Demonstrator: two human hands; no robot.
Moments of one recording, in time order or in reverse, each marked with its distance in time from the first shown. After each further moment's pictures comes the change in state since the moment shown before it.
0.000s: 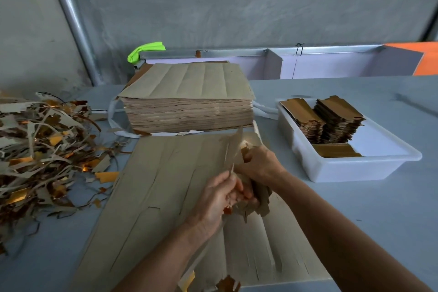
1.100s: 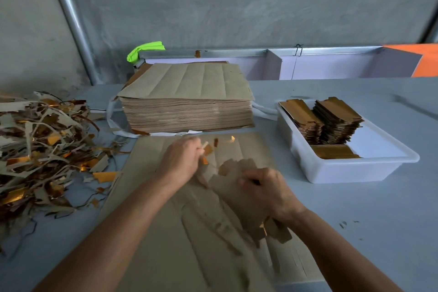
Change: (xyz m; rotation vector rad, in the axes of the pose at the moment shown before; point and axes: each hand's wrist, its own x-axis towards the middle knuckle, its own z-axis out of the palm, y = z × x) left_hand 0.054 0.052 -0.058 1.485 0.319 0.359; right_hand -0.042 0.028 0.016 0.214 0.070 -0.259
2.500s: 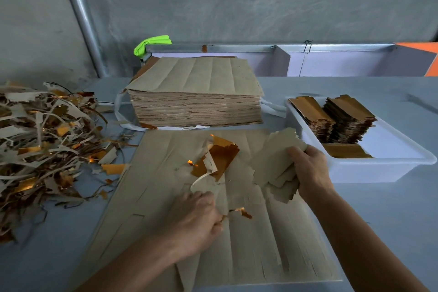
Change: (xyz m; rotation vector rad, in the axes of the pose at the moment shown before) left_hand -0.098 0.015 0.002 0.230 -0.549 0.206; right_hand 0.023 0.019 -0.027 0.694 0.492 0.413
